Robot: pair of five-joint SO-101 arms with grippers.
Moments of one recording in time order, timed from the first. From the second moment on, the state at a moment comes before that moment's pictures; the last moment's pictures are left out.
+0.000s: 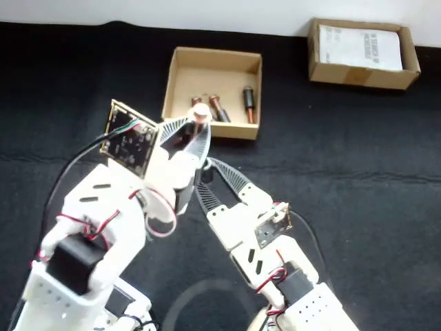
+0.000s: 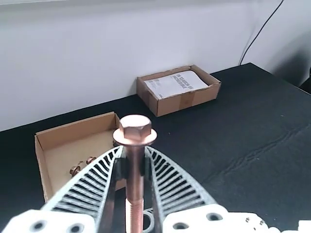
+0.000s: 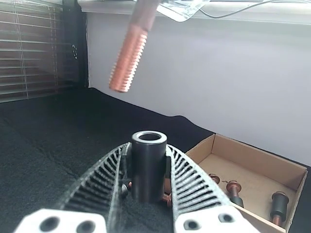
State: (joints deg) left arm 26.4 -63.0 34.9 46.7 5.4; right arm -41.8 -83.9 96.0 -10.2 3.0
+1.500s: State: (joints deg) left arm 26.7 -63.1 56.0 21.2 17.3; right arm -38.9 -83.8 96.0 -9.6 3.0
